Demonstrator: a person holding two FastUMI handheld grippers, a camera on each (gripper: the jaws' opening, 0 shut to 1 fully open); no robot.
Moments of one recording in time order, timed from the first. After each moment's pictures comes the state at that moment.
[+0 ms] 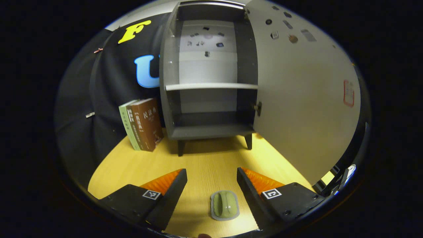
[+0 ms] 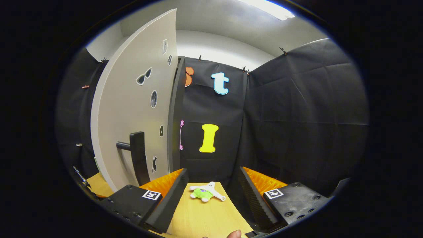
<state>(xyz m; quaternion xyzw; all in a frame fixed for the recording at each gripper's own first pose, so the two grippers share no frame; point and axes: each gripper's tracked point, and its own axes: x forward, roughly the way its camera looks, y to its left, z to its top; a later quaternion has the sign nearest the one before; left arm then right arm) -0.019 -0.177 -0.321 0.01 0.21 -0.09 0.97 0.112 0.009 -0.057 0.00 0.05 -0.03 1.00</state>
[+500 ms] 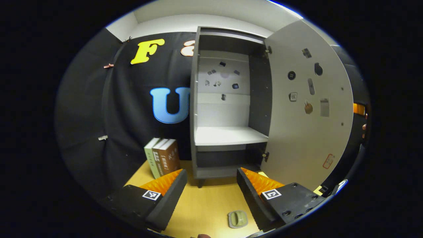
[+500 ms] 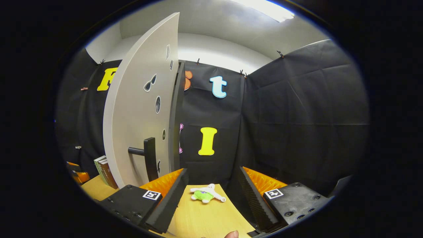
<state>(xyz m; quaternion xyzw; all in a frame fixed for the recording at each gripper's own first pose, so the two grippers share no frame) -0.024 -0.075 -0.143 0.00 0.11 -0.06 0.99 0.110 0.008 -0.052 0.00 0.04 -0.04 1.00</state>
